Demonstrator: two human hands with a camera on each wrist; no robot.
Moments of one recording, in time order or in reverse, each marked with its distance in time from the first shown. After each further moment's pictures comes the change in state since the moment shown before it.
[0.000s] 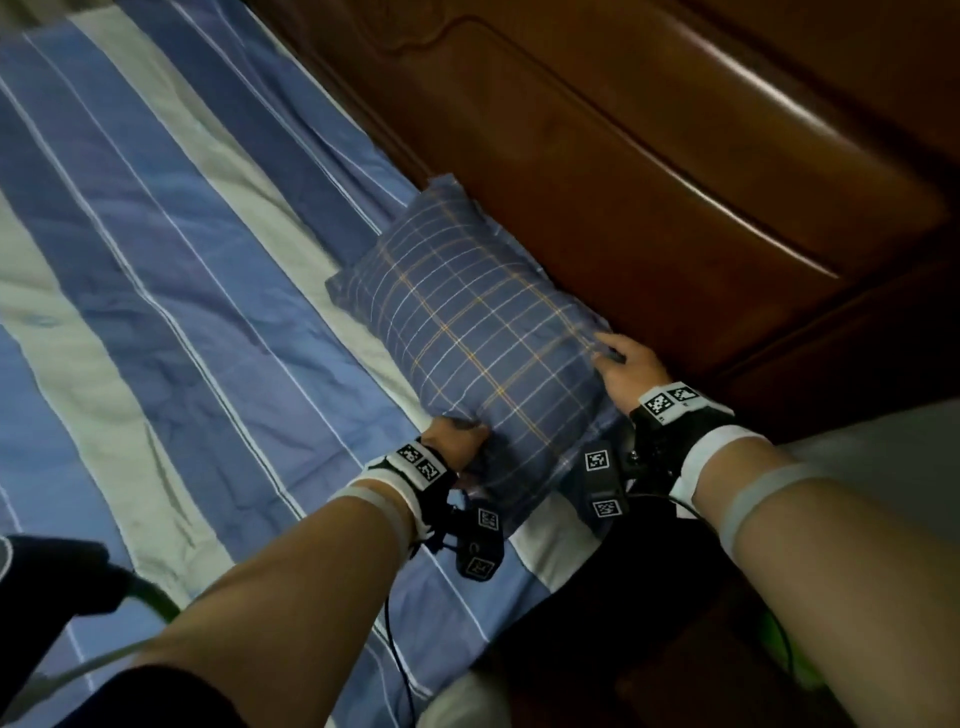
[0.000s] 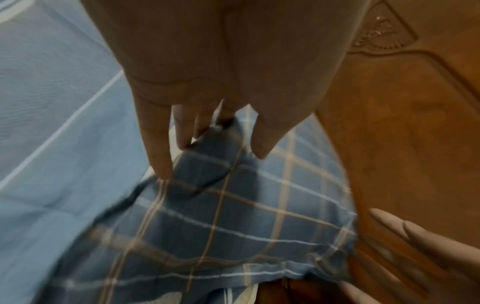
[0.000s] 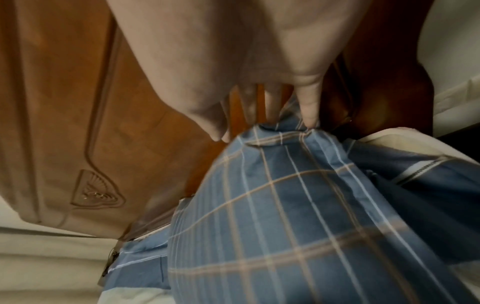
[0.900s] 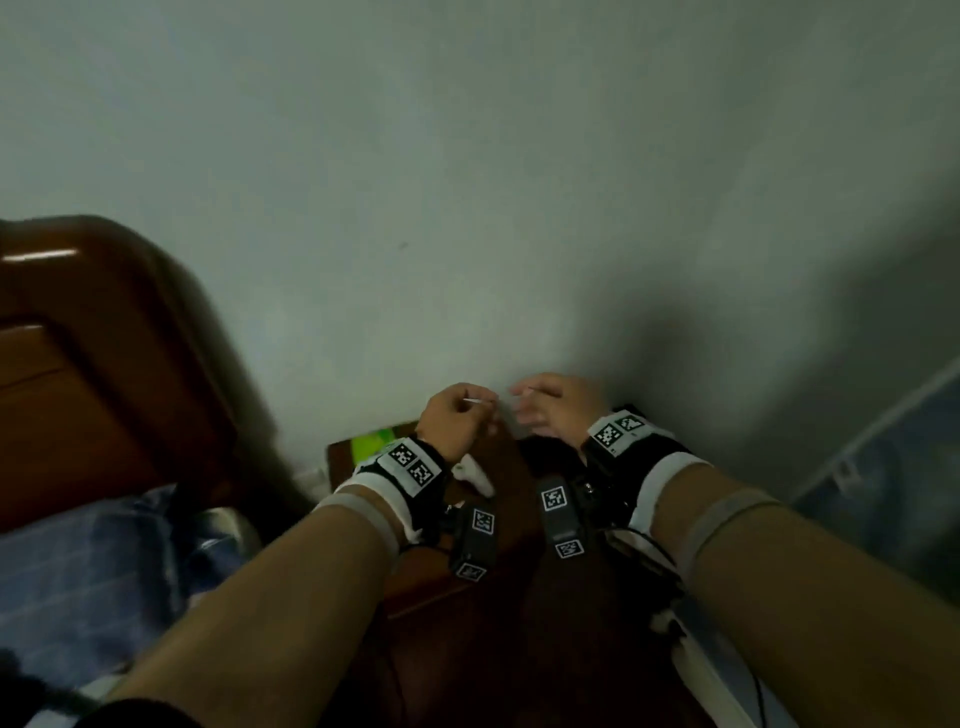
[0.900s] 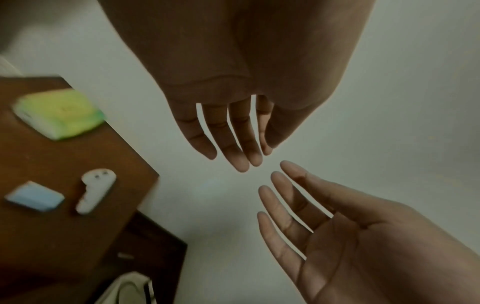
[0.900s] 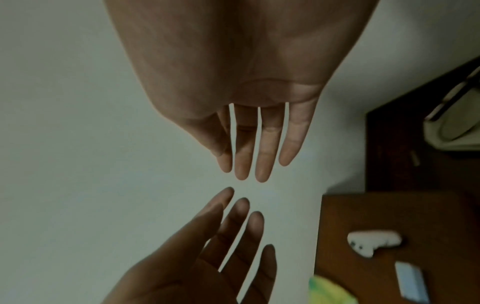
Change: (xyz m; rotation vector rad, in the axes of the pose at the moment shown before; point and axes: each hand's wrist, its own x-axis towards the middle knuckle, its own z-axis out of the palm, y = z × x) left_hand -0.469 -0.185 0.355 0.748 -1.037 0.851; right_hand -0.648 0.300 -0.137 0.683 0.946 0.226
